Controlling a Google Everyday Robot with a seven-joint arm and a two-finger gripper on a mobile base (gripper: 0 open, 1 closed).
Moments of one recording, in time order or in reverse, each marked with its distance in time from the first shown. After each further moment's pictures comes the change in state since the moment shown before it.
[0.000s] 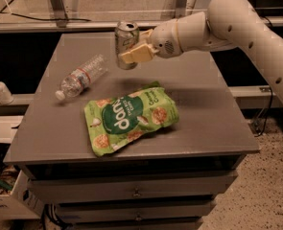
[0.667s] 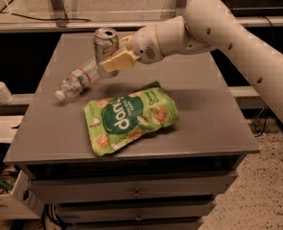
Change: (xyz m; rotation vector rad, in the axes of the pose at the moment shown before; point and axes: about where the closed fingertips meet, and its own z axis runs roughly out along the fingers) arm -0.010 0.038 0.041 -0.101 0.004 -0.025
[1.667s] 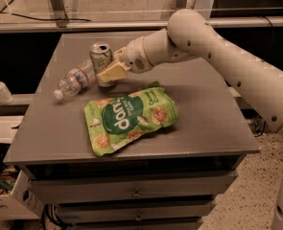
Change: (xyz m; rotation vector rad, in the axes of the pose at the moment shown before) arm 0.041 -0.019 0.042 0.037 0.095 0.002
